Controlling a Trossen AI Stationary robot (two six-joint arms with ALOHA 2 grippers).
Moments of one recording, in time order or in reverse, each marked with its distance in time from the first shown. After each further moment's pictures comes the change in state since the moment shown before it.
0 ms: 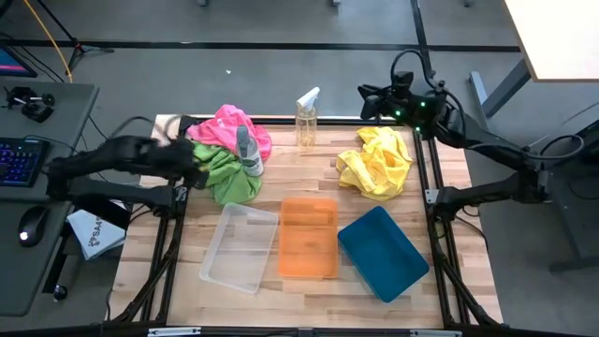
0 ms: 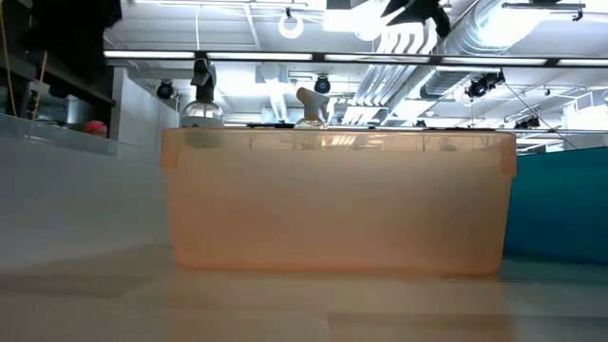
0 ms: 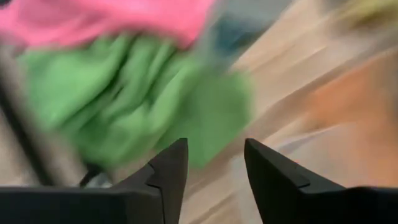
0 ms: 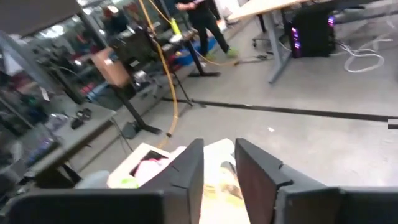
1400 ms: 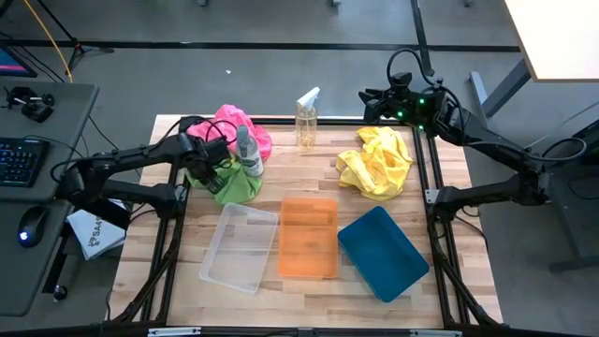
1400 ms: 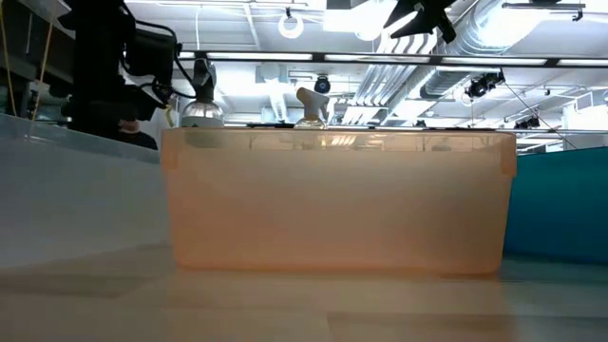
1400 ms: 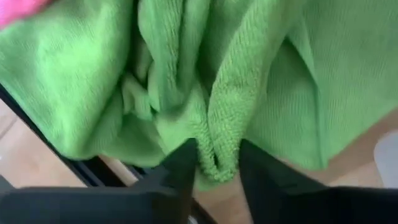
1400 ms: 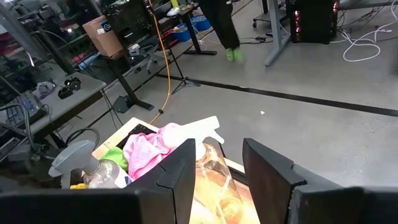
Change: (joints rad) left arm 0.366 0.311 -0.282 0.231 0.088 0.579; right arm -0.054 -0.008 0.001 -0.096 -0.089 -0.060
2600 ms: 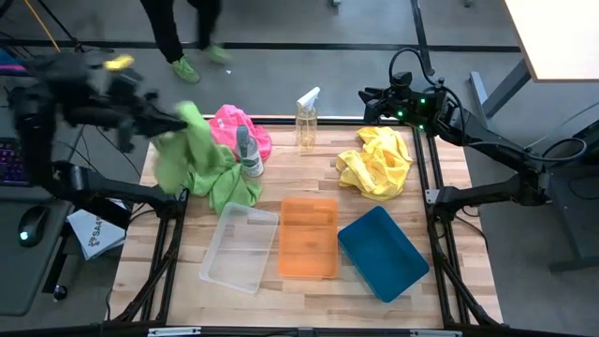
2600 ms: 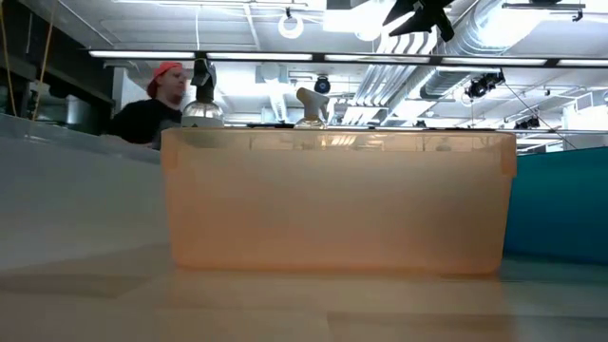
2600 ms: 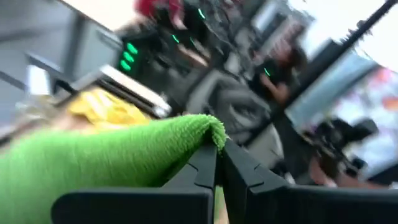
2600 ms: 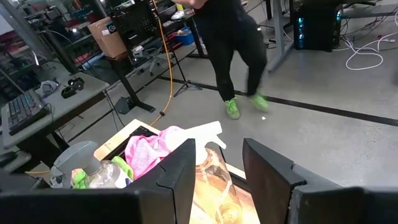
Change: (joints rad) left arm -0.094 -0.010 1.303 -0.048 0.586 -0.091; right arm 0.000 0.000 0.000 0.023 -0.007 -0.034
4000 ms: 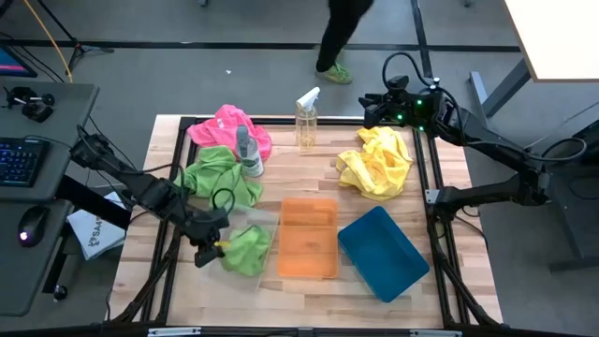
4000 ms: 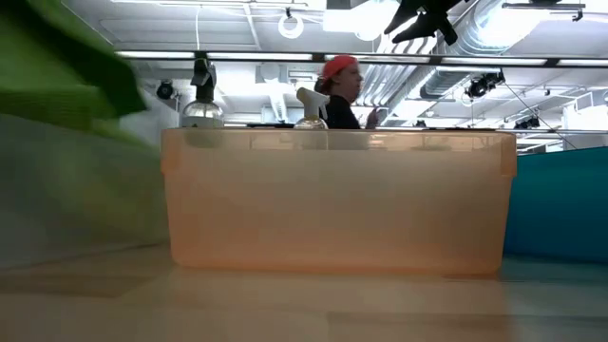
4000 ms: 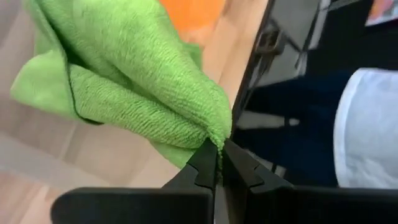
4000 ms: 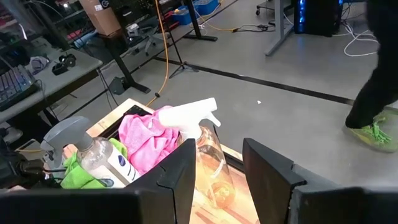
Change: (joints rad) left arm -0.946 -0.050 -1.092 0.423 -0.274 -0.656; right arm 0.000 0.000 0.000 -0.084 -0.019 -0.014
